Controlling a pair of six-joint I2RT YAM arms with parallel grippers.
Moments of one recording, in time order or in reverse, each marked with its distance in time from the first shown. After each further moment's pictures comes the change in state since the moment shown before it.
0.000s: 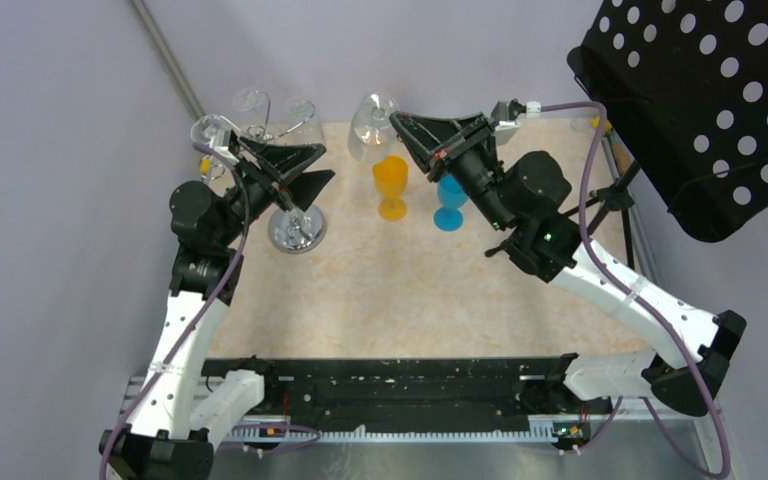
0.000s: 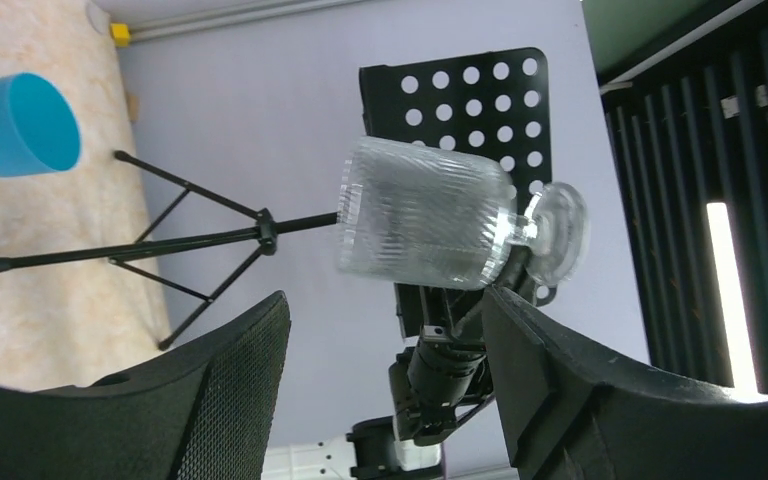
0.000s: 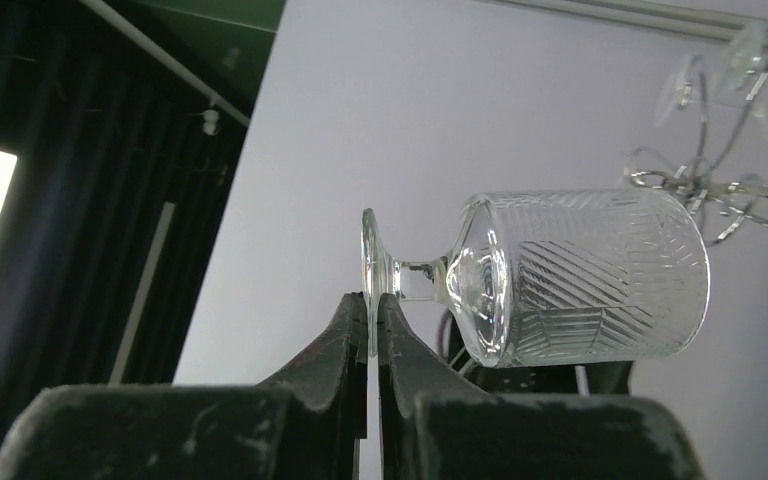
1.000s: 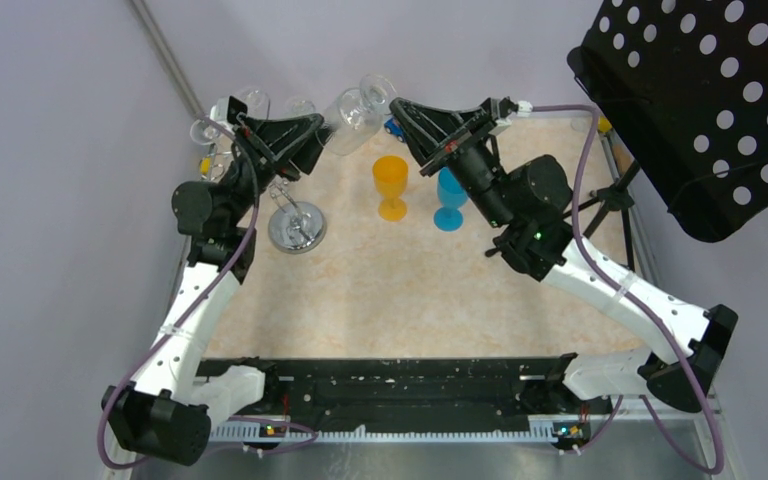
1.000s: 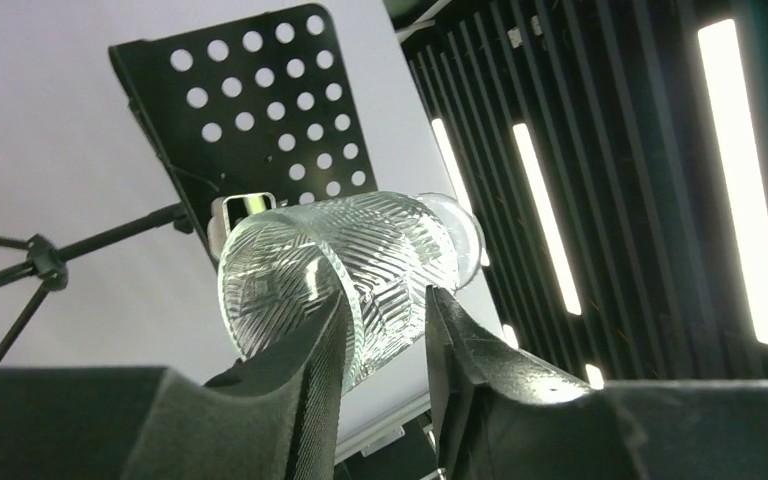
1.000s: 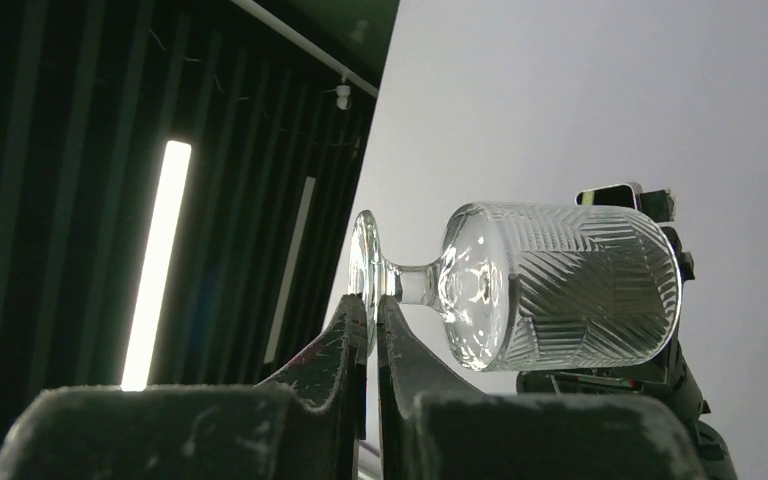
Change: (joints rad) left arm -0.080 0.175 0.040 0.581 -0.012 -0.350; right arm 0.000 0.029 0.007 0.222 -0.092 0.204
